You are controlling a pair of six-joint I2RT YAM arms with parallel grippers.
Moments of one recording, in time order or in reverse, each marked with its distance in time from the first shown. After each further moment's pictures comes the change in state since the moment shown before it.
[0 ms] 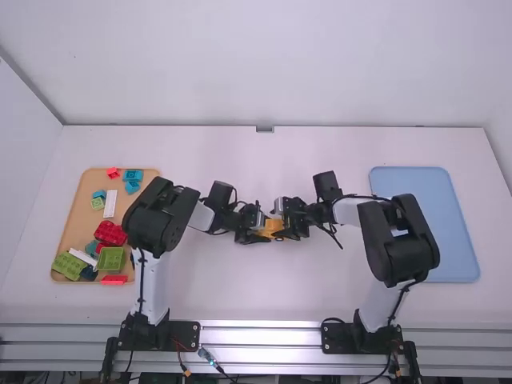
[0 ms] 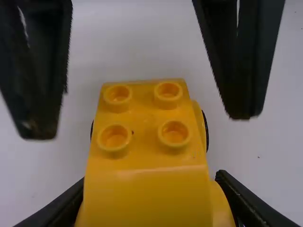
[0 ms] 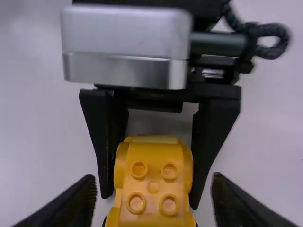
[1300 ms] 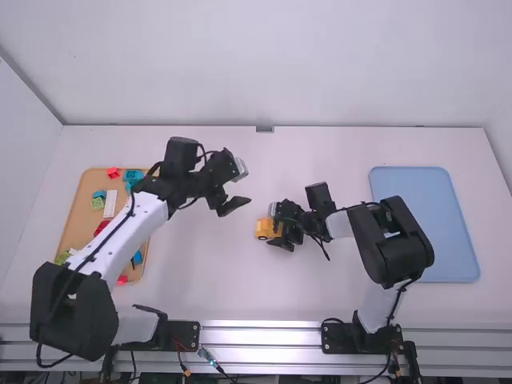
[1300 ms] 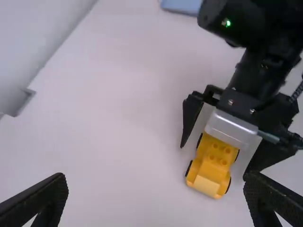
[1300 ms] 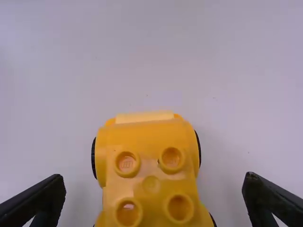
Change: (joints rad) left arm 0.107 -0.746 0.167 -0.729 -0.410 -0.316; right arm 0.085 0.005 -0.143 0.333 0.224 0.293
